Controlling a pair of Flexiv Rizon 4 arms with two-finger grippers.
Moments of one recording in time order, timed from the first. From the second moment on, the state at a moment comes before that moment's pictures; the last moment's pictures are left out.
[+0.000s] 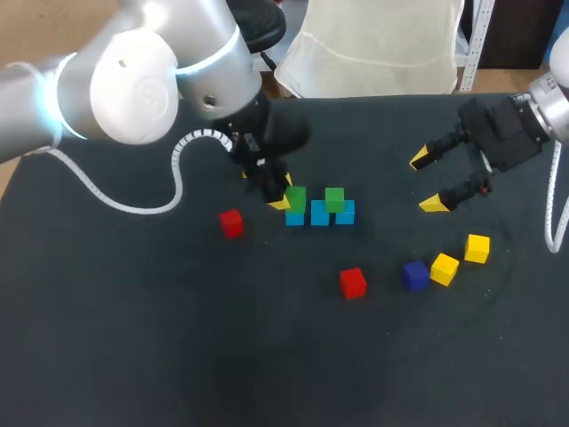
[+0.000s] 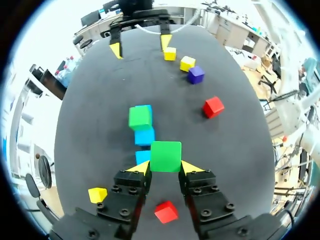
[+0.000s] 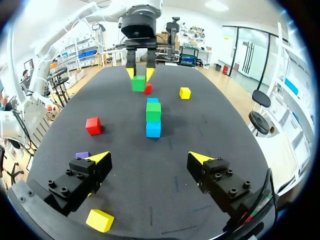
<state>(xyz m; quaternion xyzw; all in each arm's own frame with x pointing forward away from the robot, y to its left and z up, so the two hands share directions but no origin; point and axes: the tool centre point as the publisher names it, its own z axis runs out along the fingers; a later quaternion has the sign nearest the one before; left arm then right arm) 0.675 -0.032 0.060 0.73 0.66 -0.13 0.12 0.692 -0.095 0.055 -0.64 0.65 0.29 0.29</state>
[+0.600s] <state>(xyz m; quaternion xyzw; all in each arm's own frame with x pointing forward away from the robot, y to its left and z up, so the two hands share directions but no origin) 0.694 -0.045 0.043 0.72 0.67 -0.13 0.10 0.692 -0.095 0.055 -0.64 0.65 0.29 0.29</state>
